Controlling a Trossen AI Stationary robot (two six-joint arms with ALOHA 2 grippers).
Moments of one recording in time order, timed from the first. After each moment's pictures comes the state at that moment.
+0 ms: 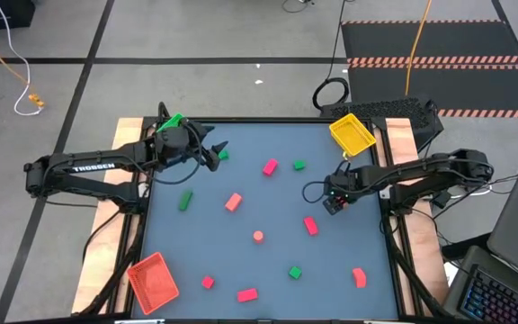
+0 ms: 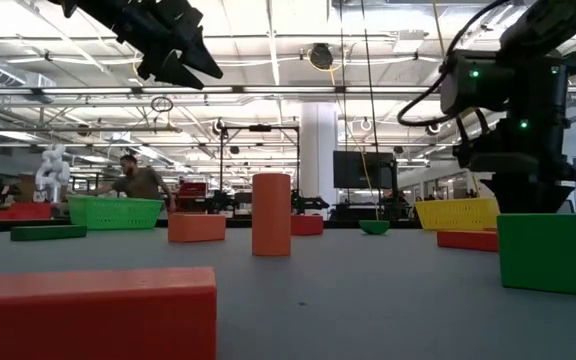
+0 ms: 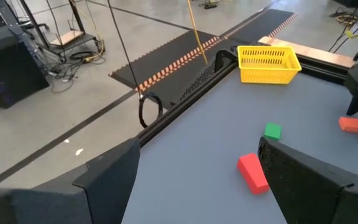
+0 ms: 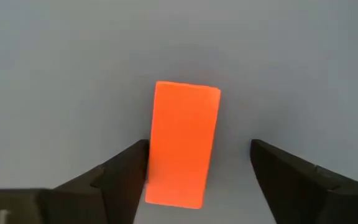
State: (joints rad) left arm 0.26 1.04 0.81 -0.16 -0.39 -0.13; right arm -0.08 1.28 0.49 -0.76 0.11 0.88
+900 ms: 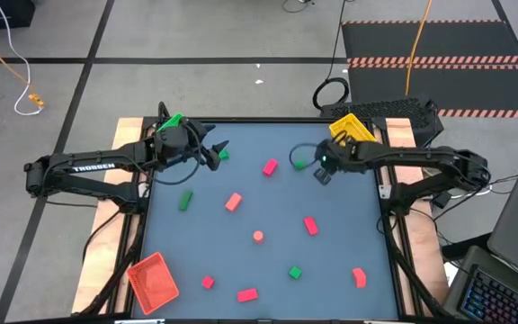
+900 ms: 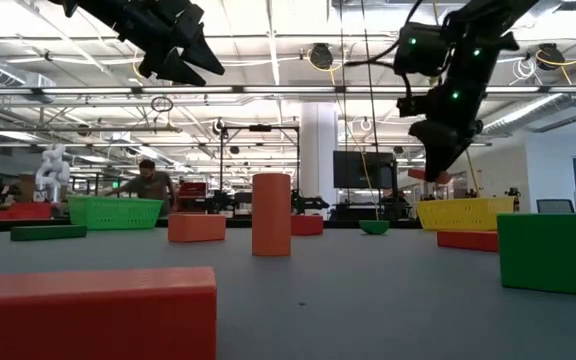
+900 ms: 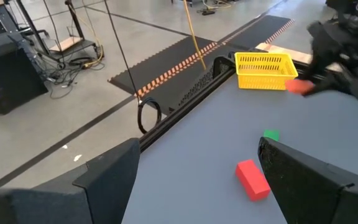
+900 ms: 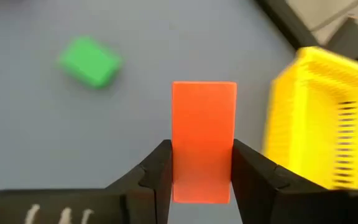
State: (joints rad) left arm 0.26 1.04 0.81 -0.14 -0.39 -0.11; right arm -0.37 1.28 0.79 -0.72 0.42 0.29
